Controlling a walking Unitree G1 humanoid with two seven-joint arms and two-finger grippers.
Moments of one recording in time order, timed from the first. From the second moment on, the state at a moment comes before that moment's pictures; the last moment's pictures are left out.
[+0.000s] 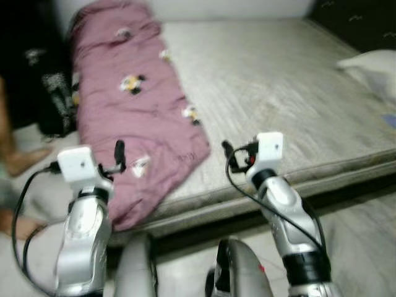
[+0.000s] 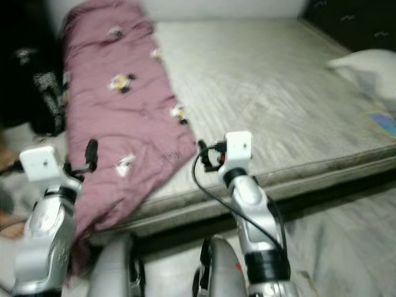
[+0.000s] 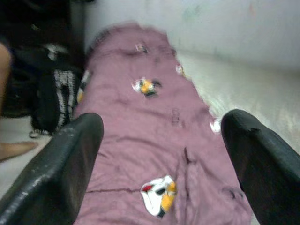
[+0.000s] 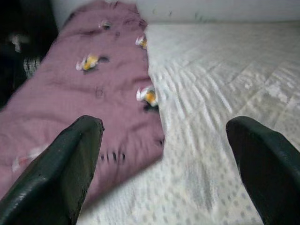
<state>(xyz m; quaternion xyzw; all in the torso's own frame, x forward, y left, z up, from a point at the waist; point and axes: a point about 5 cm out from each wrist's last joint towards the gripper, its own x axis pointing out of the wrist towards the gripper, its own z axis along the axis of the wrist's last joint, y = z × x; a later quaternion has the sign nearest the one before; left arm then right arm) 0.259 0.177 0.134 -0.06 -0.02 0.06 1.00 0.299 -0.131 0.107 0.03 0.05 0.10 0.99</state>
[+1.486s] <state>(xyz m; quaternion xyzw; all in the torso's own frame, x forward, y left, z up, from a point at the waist) 0.253 0.182 0.124 -0.06 -0.01 0.08 1.00 0.302 -0.124 0.111 0.02 0.05 0.12 0.99</state>
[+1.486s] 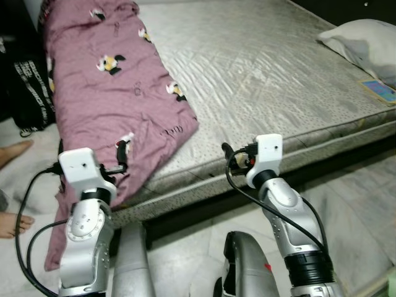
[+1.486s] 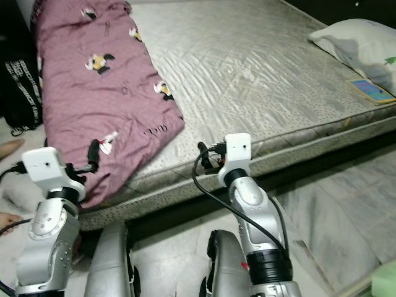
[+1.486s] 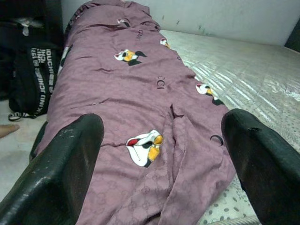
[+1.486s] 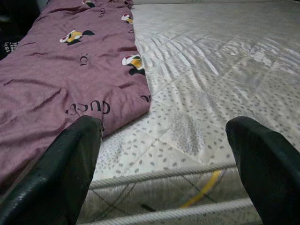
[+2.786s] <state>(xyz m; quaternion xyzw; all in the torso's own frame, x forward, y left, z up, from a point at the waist) 0.263 0.221 0.102 -0.08 0.06 0.18 0.98 0.299 -0.131 0.108 0.02 0.07 0.12 0.99</state>
